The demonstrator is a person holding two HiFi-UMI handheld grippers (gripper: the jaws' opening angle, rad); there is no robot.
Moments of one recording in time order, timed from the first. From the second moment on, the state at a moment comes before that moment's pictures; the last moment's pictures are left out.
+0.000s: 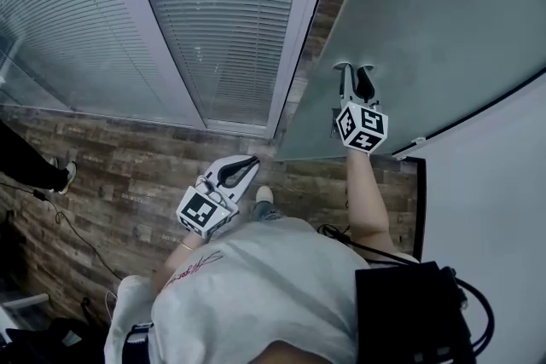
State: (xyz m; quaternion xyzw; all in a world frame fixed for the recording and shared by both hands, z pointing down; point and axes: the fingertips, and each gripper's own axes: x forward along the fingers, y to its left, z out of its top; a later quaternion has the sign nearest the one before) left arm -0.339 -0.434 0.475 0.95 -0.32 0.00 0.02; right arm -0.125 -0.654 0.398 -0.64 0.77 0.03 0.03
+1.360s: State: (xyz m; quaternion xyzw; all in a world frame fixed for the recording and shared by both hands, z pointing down) left arm -0.241 -0.317 0.460 0.93 -0.37 -0.01 0.04; right arm -0.107 -0.534 0.397 -0.56 0.83 0.02 0.05
